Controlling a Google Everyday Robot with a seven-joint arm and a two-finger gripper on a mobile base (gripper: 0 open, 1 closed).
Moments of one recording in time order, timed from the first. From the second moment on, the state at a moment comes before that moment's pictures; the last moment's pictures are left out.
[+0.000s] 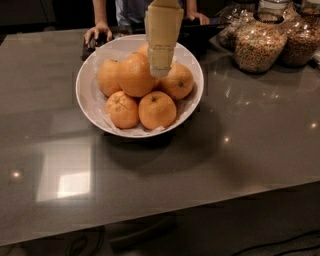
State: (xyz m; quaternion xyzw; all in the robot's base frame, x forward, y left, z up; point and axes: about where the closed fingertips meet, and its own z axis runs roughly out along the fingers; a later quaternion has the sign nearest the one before) arm 0.520 0.013 1.059 -0.73 0.65 -0.10 0.20
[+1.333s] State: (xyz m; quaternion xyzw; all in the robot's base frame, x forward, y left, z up) arm 0.545 0.060 1.009 -0.77 0.62 -0.03 0.16
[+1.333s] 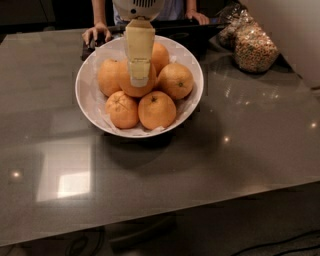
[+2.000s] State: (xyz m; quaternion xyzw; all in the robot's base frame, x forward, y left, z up) arm 0.544 0.060 0.999 -0.77 0.62 -0.02 0.15
